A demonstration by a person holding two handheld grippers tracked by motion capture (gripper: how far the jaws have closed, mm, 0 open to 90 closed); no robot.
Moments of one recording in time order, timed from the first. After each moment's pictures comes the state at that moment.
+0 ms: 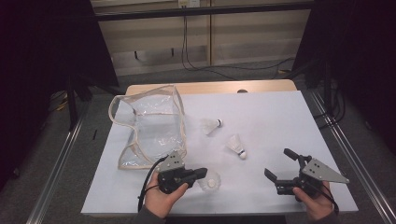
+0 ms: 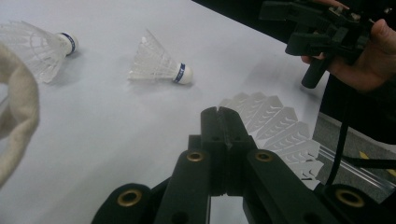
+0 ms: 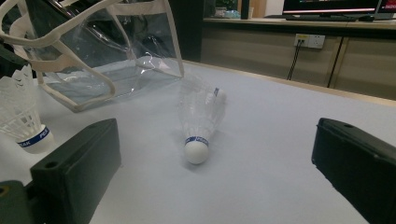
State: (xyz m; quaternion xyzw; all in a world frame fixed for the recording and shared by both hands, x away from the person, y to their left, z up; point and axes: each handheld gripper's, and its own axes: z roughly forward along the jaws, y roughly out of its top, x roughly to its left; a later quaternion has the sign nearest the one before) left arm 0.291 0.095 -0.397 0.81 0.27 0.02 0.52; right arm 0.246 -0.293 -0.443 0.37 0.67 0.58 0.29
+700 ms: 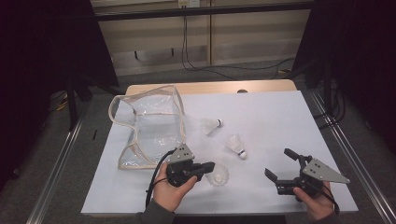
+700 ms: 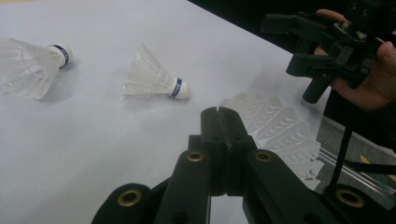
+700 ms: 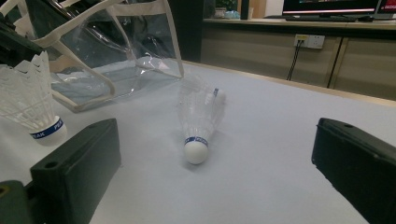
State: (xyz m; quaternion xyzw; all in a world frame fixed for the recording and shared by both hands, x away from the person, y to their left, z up) left arm 0.300 0.069 -0.380 0.81 0.28 0.02 0.51; right arm 0.245 -0.294 -0.443 0.37 0.67 0.58 0.29
